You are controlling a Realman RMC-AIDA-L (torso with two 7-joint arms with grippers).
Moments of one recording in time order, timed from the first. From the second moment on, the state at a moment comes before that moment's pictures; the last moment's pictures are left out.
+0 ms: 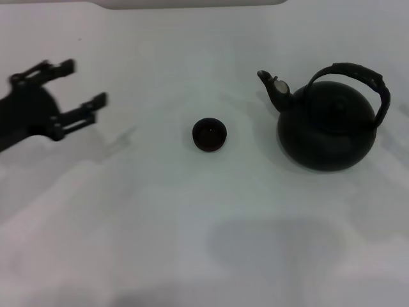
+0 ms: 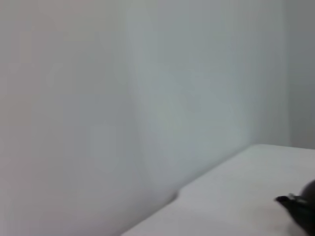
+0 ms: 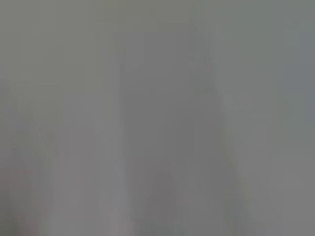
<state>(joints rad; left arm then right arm) -0.05 -2.06 1.22 0.98 1.34 1.22 -1.08 0.10 1.92 -1.20 -0.35 -0.84 -1.57 0.82</state>
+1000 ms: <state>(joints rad) -0.02 -2.07 1.16 0.94 1.37 1.24 -1.06 0.06 1.98 -1.14 -0.66 -1.18 -1.24 1.18</state>
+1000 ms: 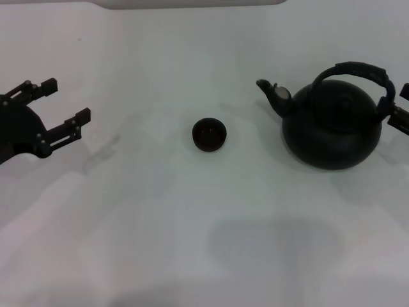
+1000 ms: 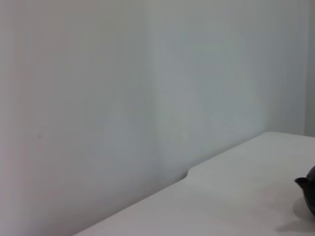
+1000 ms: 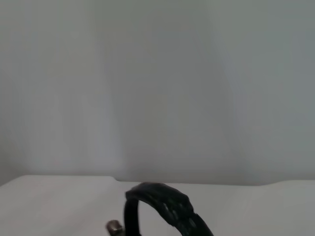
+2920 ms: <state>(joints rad) -0.05 -2.07 1.15 0.88 1.37 1.23 -1.05 0.12 2.00 -1.14 -0.65 -1.20 -1.21 1.14</state>
